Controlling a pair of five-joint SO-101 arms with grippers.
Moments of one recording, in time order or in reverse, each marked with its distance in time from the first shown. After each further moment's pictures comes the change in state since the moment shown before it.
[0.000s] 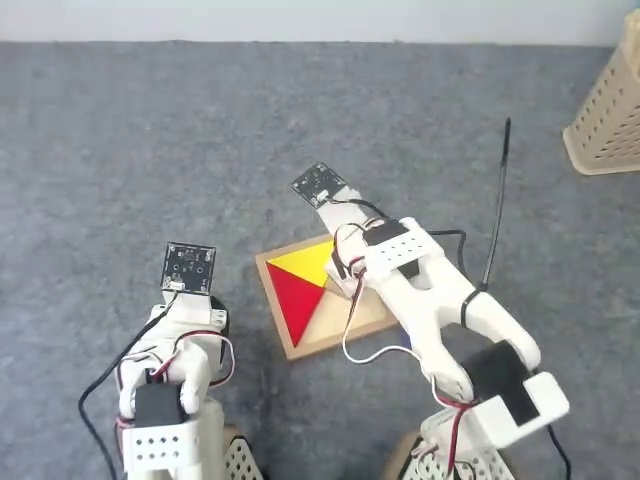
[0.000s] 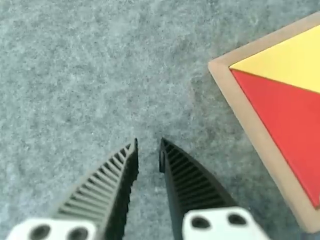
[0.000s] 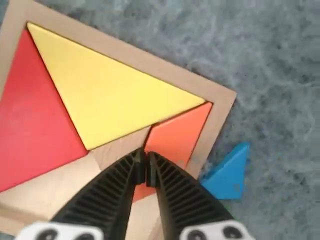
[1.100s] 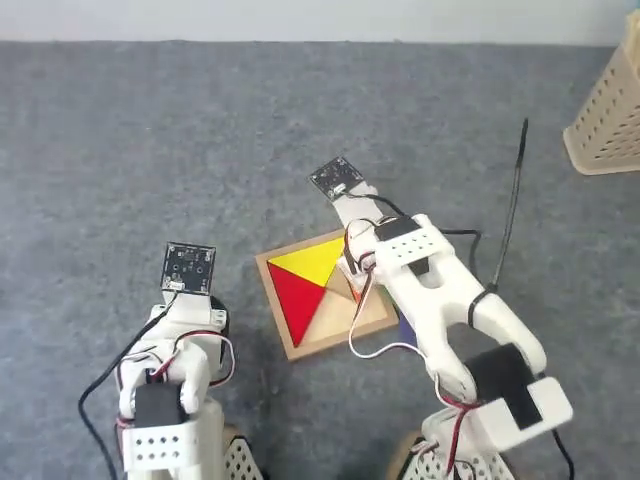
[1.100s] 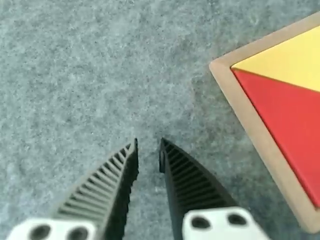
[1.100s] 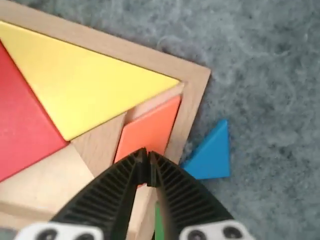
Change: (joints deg) left arm -0.1 0.0 0.0 0.0 0.0; right arm 2.0 -2.5 -0.1 4.0 -2.1
